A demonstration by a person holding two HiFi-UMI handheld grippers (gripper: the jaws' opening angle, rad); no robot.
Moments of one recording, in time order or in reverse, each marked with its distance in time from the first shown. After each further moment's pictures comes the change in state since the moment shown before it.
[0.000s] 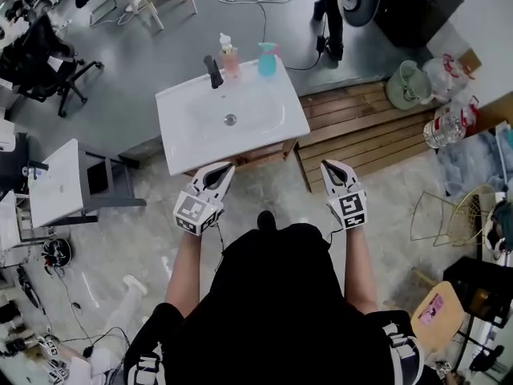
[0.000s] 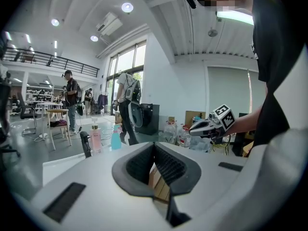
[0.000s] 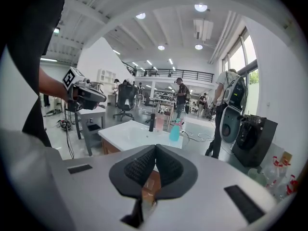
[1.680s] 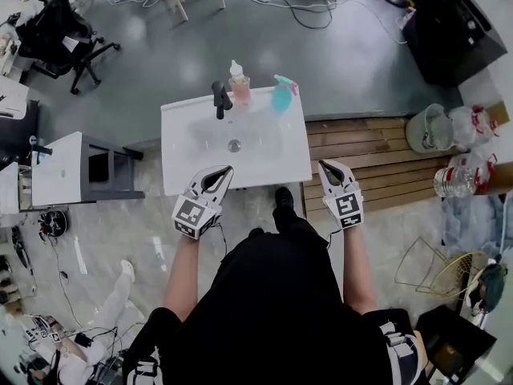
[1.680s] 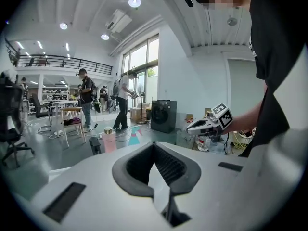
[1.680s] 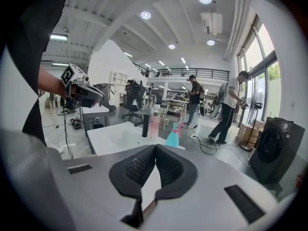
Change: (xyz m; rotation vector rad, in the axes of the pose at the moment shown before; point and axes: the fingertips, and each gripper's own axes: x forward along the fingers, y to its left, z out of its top) left arm 0.131 0.123 0.034 -0.051 0.062 0.180; right arm 0.181 -0.142 0.039 -0.054 -0.016 0.183
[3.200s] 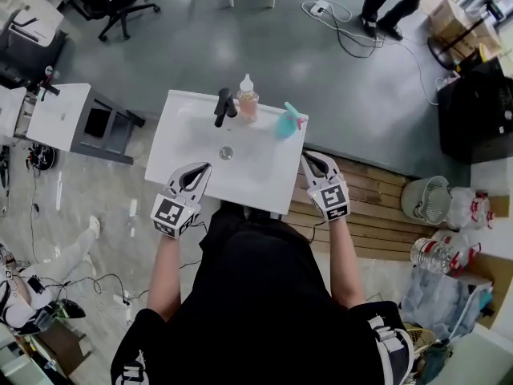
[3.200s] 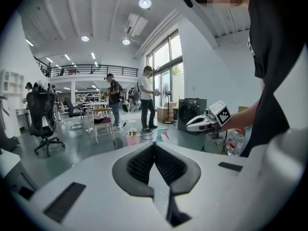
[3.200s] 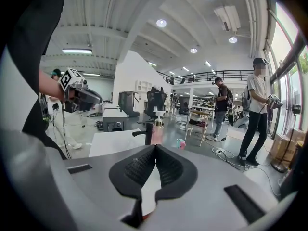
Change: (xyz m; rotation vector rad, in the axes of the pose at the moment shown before) left arm 0.049 0.058 0.015 -0.084 0.005 0.356; right arm 0.140 -0.089 0.045 -0.128 -0.098 0.330
